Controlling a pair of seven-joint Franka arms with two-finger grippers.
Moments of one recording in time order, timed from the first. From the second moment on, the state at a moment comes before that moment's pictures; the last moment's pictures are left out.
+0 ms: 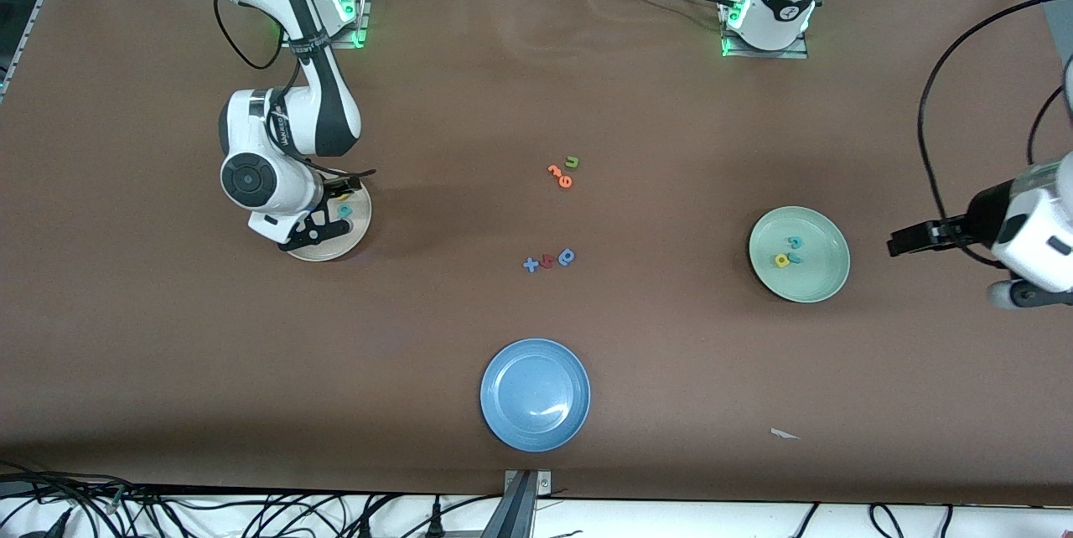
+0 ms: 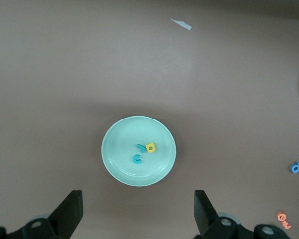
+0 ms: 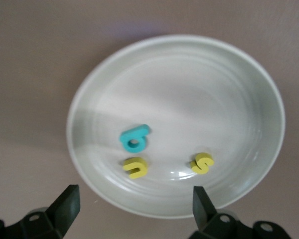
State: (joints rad) left arm 0.16 0.42 -0.20 -1.18 0.04 1.50 -0.18; right arm 0.79 0.43 -0.55 -2.02 0.21 2.04 -0.21
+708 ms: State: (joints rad) left arm 0.06 0.28 -0.07 -1.38 -0.05 1.58 -0.15; right arm 0.80 0.42 -0.59 -1.56 0.21 1.60 -0.14
